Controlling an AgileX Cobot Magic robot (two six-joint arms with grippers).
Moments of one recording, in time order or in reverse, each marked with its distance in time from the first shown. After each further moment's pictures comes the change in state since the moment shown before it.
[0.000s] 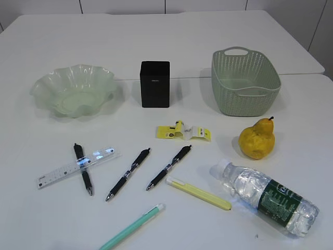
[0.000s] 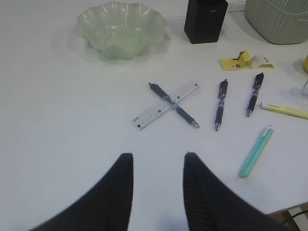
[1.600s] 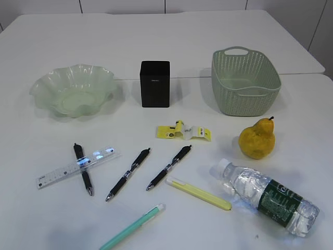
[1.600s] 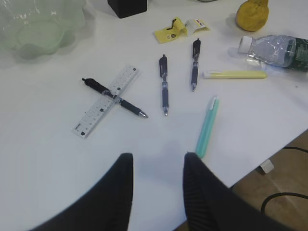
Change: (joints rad) left arm -0.028 0.350 -0.042 -0.265 -0.066 0.387; right arm 0.000 0.950 -0.390 0.192 -0.093 -0.198
